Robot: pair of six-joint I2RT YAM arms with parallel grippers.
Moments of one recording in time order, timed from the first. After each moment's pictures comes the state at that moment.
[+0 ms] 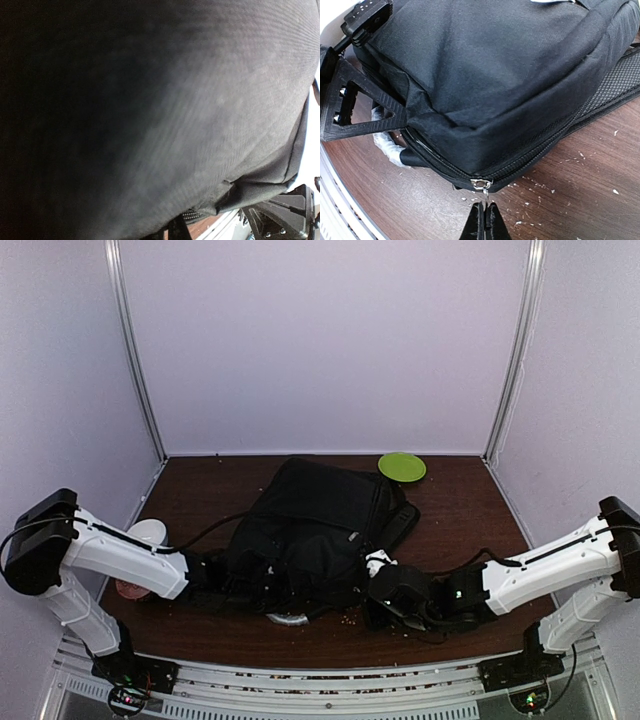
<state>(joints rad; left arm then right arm) -1.10 1.57 0.68 0.21 -0.02 -1.25 1.30 1.46 0.72 -0.08 0.45 0.69</state>
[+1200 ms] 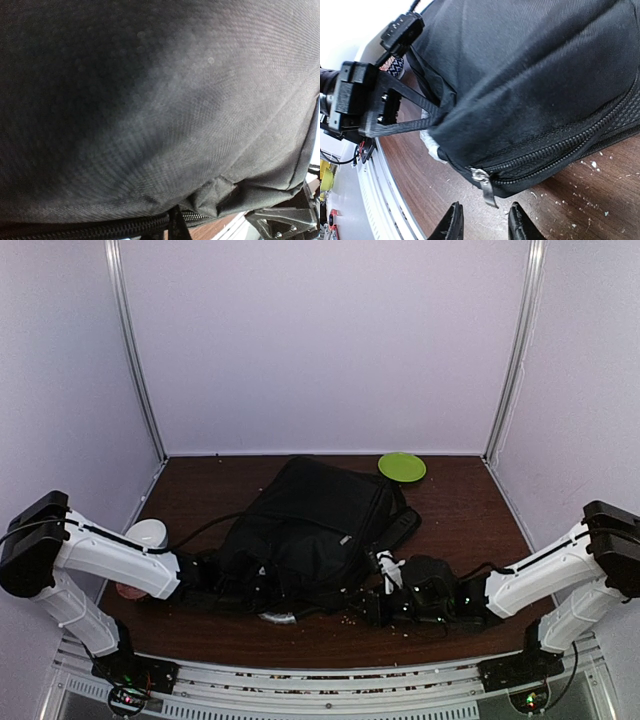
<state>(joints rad) -1.07 1.52 0.64 0.16 -0.04 -1.21 1.16 1.49 0.47 0.52 0.06 0.70</state>
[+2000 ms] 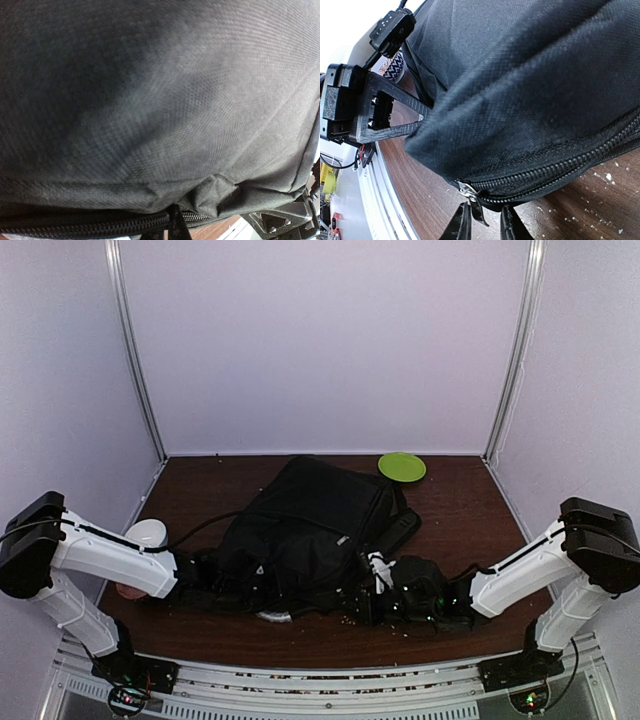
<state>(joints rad) -1.07 1.50 0.64 0.12 -0.05 -1.19 1.14 1.61 0.51 0.60 0.03 0.72</state>
